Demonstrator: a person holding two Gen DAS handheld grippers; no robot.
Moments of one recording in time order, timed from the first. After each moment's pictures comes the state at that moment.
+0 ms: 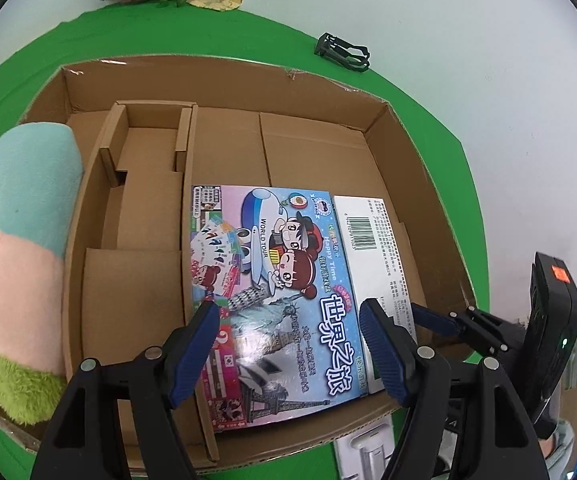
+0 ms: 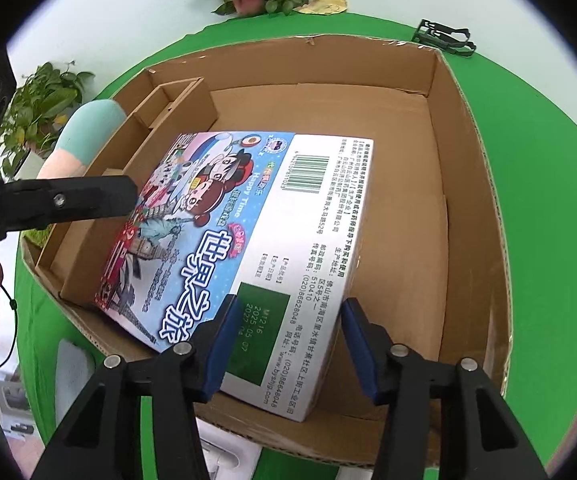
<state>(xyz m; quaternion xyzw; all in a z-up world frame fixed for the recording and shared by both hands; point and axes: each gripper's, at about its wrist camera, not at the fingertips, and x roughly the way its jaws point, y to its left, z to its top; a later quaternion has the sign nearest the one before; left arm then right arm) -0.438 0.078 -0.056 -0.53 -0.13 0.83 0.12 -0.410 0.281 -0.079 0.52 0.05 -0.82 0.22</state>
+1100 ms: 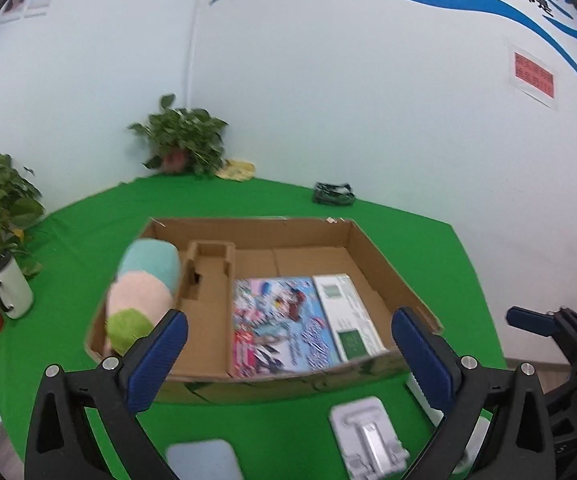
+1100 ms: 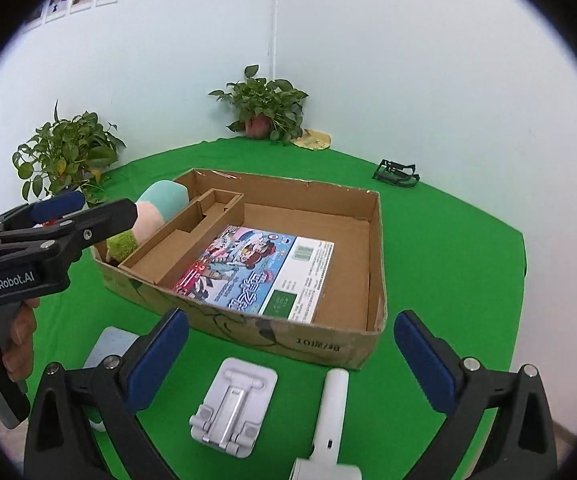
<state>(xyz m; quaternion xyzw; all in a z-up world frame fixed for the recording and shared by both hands) -0.229 0.115 0.039 -0.26 -0.03 0.96 0.06 -0.240 0.317 0.024 0.29 0.07 -0.94 0.19</state>
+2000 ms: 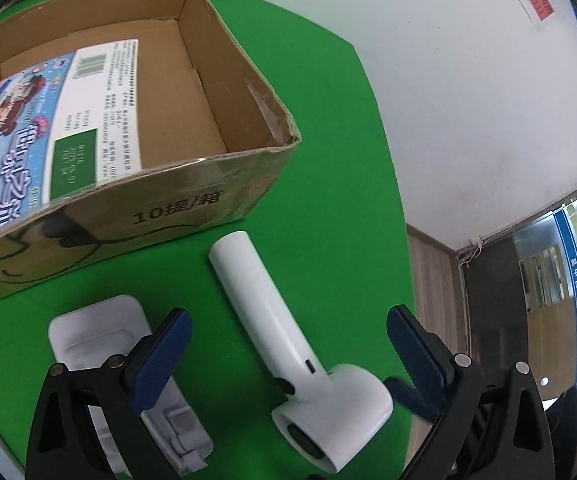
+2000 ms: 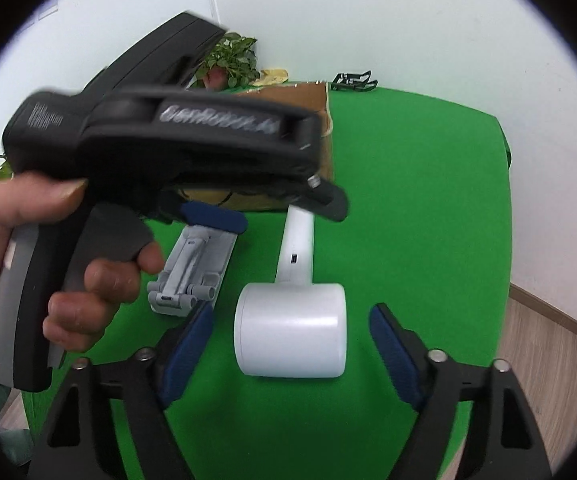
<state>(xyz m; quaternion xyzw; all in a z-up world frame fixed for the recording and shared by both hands) -0.323 0.286 -0.117 -0.57 -0.10 0.77 0.28 -0.177 0.373 -0.078 0.39 -0.01 -0.91 0.14</state>
